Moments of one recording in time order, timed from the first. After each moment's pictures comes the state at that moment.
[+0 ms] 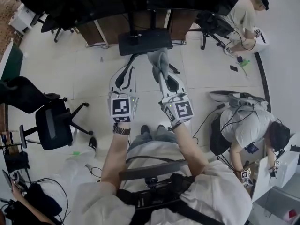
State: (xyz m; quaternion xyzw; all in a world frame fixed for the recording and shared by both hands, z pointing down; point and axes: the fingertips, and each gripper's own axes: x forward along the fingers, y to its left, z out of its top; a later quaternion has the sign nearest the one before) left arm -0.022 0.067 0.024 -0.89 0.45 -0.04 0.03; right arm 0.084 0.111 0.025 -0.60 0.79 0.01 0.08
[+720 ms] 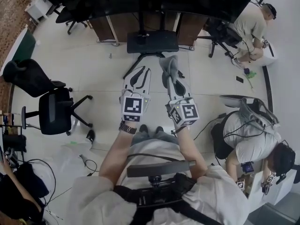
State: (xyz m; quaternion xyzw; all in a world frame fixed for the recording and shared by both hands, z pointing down) left arm 0.033 0.130 0.019 -0.90 0.44 -0.06 0.05; right arm 0.123 0.159 0.042 -0.59 0.80 -0.04 0.10
